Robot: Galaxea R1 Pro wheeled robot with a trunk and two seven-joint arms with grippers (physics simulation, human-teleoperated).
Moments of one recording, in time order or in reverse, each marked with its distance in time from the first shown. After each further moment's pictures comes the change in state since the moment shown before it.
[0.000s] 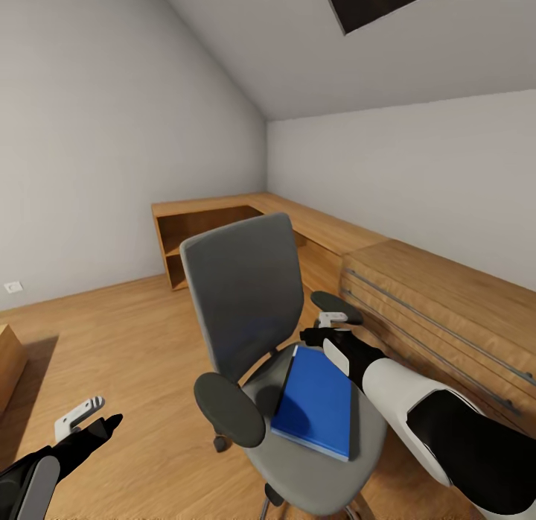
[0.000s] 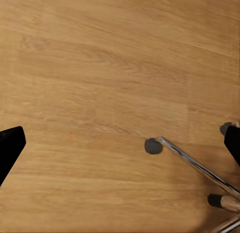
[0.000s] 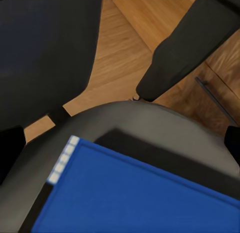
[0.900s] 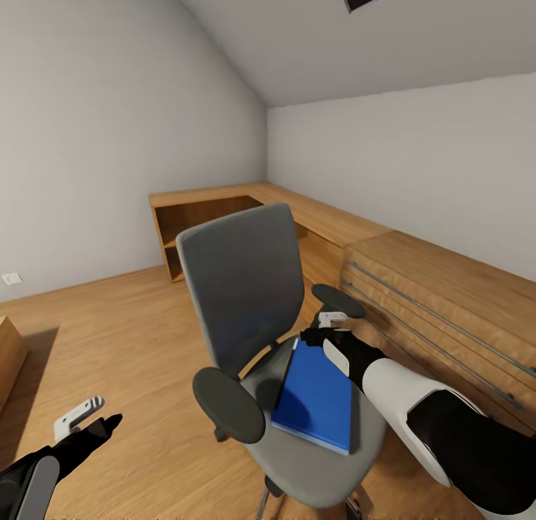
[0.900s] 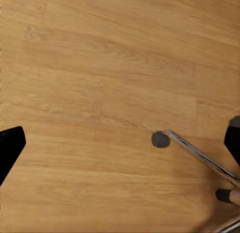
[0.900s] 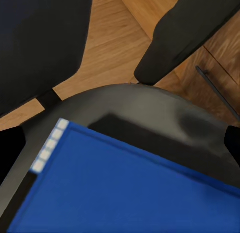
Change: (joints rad) left arm 0.000 0.001 0.001 0.000 0.000 0.000 0.000; right arm 0.000 0.000 0.001 0.002 0.022 -0.002 -0.002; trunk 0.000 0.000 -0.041
